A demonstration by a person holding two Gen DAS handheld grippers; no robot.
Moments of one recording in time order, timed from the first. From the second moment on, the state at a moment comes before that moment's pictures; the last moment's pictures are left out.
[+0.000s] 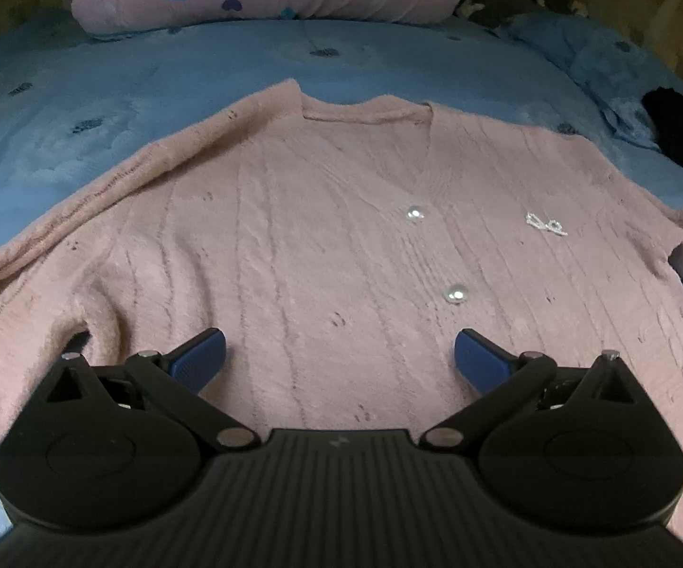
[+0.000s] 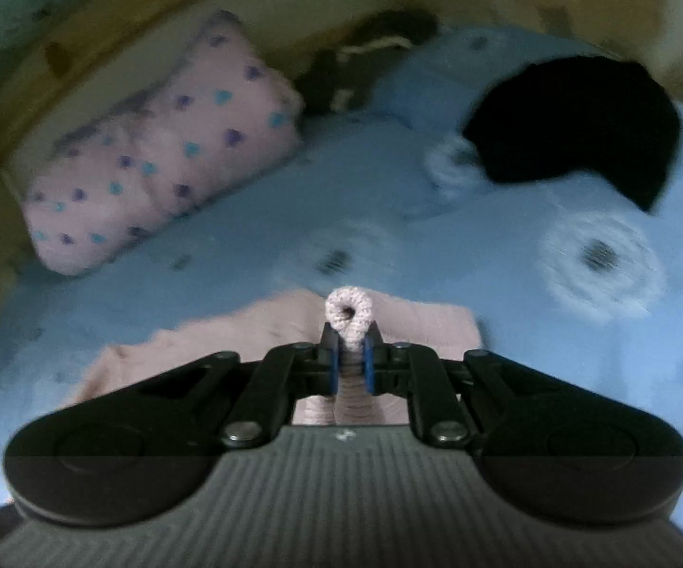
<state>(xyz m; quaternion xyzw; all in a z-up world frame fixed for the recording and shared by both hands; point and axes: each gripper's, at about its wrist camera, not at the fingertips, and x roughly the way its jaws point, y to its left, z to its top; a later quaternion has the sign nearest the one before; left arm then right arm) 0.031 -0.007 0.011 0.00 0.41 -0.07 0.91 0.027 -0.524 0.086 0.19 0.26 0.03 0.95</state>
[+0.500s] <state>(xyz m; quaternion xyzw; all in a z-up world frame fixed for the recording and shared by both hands) 0.033 0.010 0.022 -0.02 0.41 -0.05 0.91 0.083 -0.369 0.164 0.15 0.21 0.21 0.94</state>
